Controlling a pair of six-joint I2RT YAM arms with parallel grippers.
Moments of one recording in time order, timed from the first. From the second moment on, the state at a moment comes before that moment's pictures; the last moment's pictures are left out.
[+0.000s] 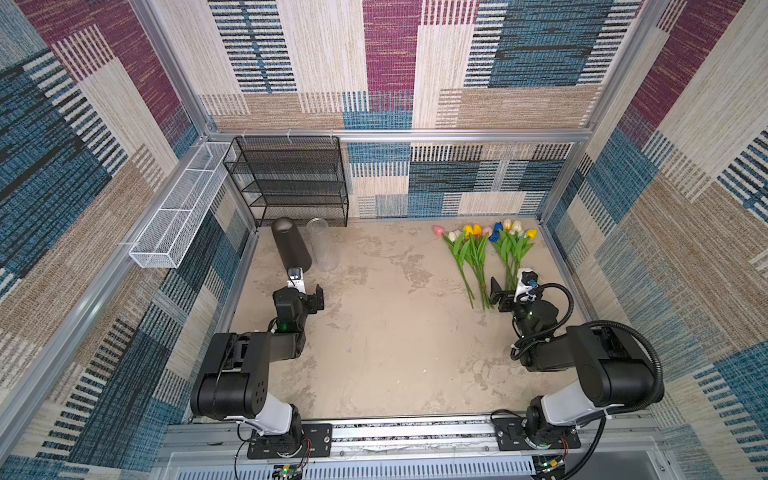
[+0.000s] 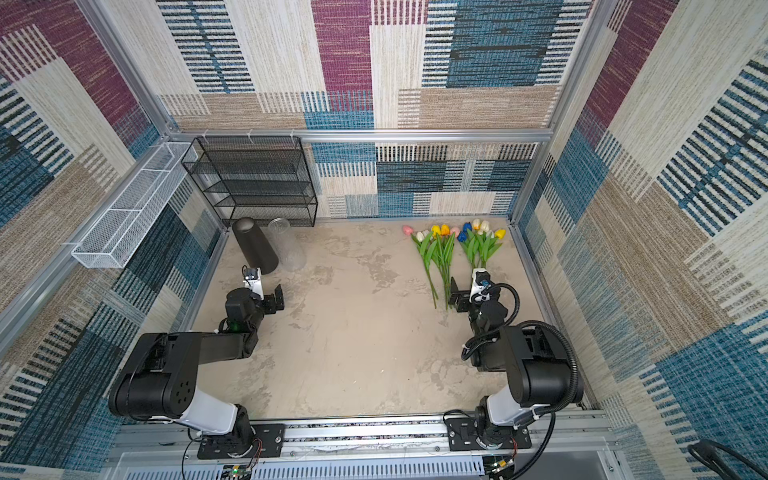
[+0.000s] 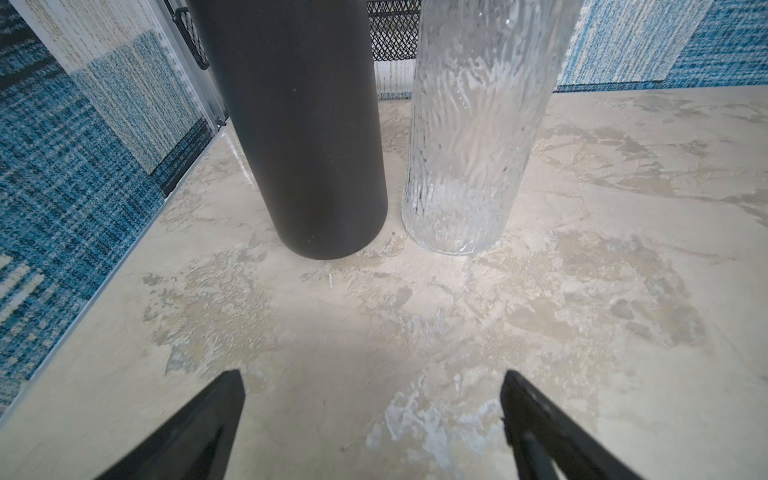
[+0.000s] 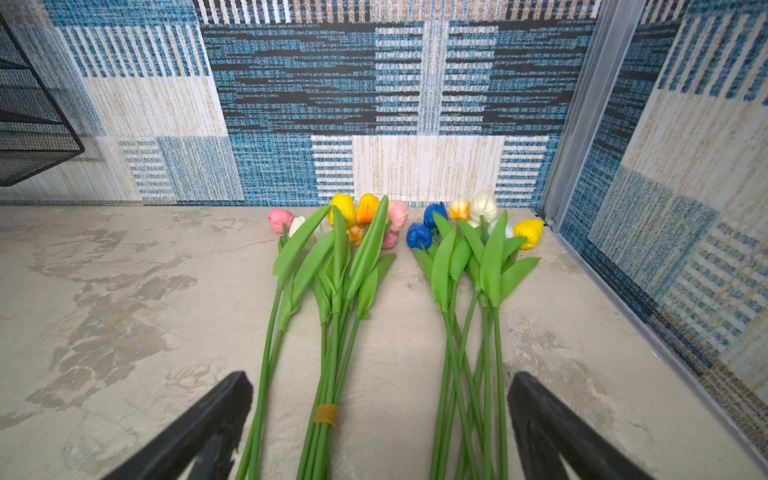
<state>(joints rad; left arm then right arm) 0.00 1.54 0.42 0.74 -0.12 0.02 -0.02 1.54 0.22 1.24 -0.05 0.01</state>
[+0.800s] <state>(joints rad) -0.08 1.00 0.37 0.49 -0.05 -0.04 0.00 1.11 0.27 0.96 -0.06 0.10</state>
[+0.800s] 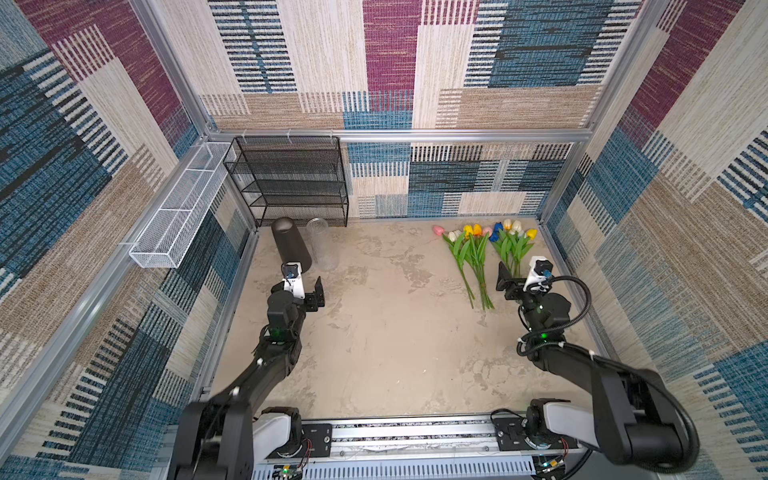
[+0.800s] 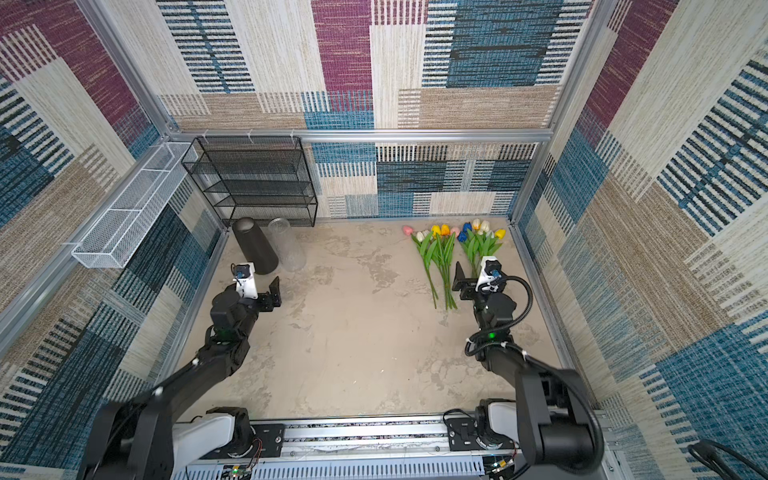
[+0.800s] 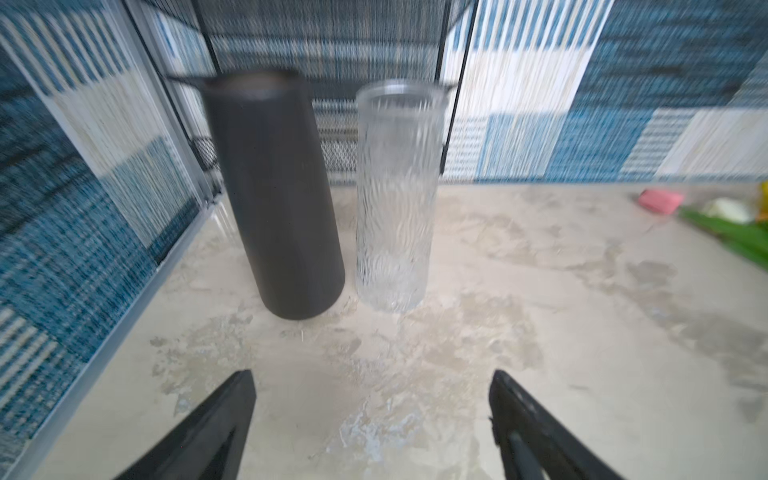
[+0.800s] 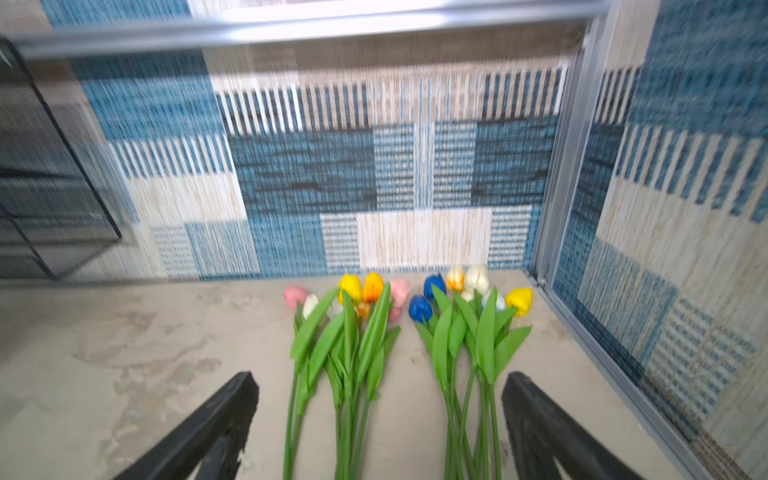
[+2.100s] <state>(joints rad) -0.08 1.87 1.02 0.78 0.00 0.01 0.16 0.78 0.17 0.97 -0.40 0.17</state>
